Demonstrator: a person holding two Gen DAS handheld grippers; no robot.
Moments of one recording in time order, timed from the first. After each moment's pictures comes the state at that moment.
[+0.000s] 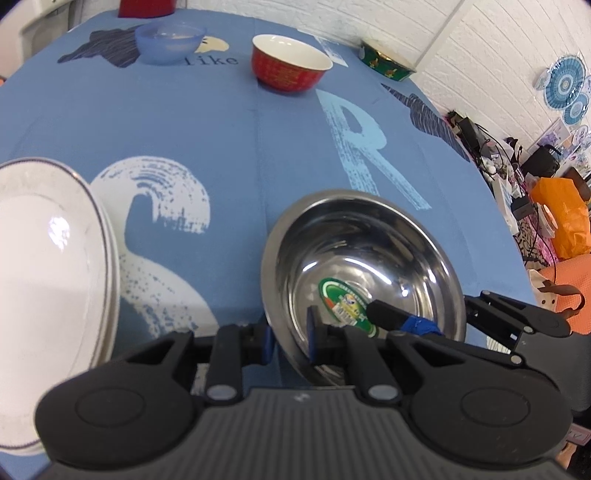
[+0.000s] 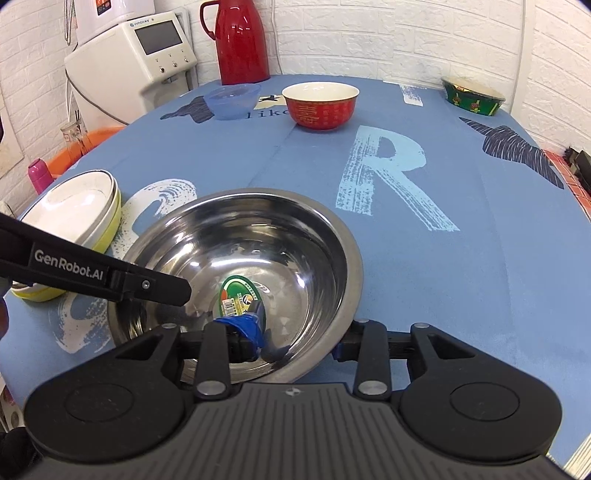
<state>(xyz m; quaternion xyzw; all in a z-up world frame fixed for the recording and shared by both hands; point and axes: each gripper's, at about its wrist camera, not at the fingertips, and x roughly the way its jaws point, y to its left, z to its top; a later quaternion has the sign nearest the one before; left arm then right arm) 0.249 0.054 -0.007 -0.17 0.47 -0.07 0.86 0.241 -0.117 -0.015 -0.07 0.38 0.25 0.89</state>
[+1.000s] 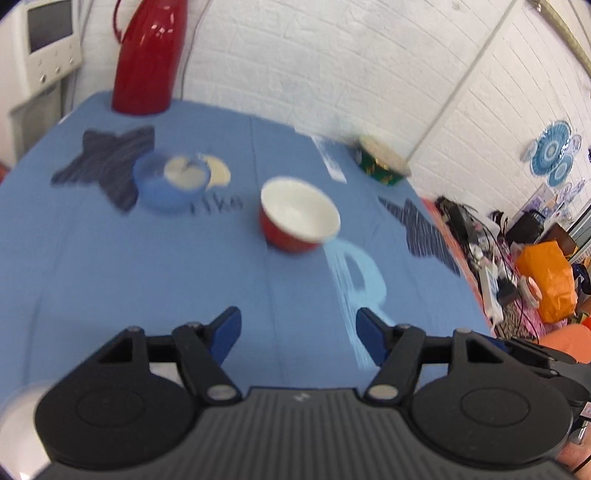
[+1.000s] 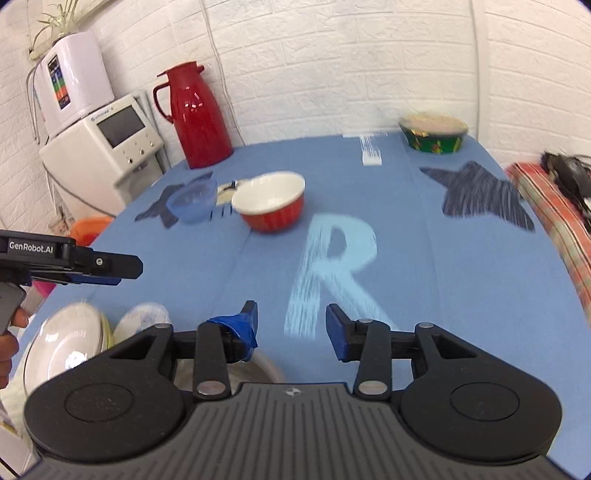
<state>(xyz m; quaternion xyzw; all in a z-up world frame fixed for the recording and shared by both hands) 0.352 0.130 0.087 -0.18 0.38 -0.08 0.90 0.321 -0.151 0.064 0.02 0.34 0.23 0.91</state>
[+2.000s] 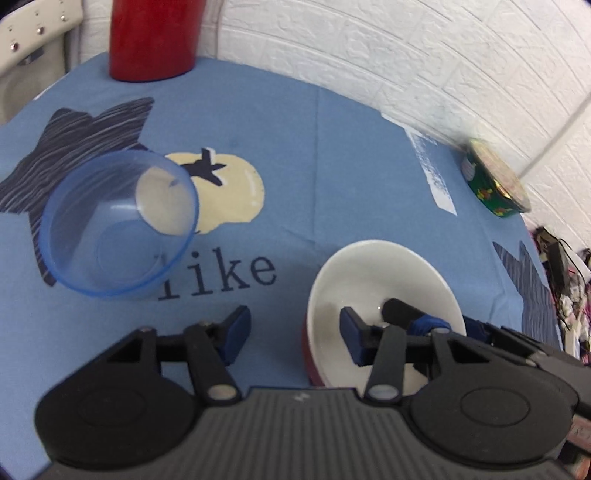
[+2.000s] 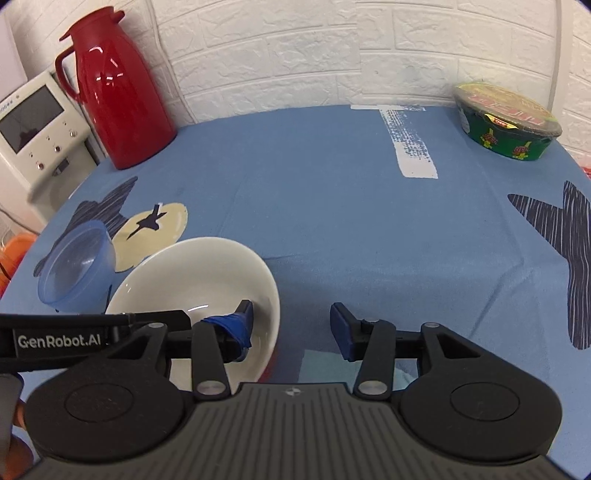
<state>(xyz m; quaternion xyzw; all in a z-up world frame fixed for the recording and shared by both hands) 0.550 0.130 0.001 -0.20 0.45 0.05 0.87 0.555 -0.057 -0.008 0.01 0.41 0.21 0.89</state>
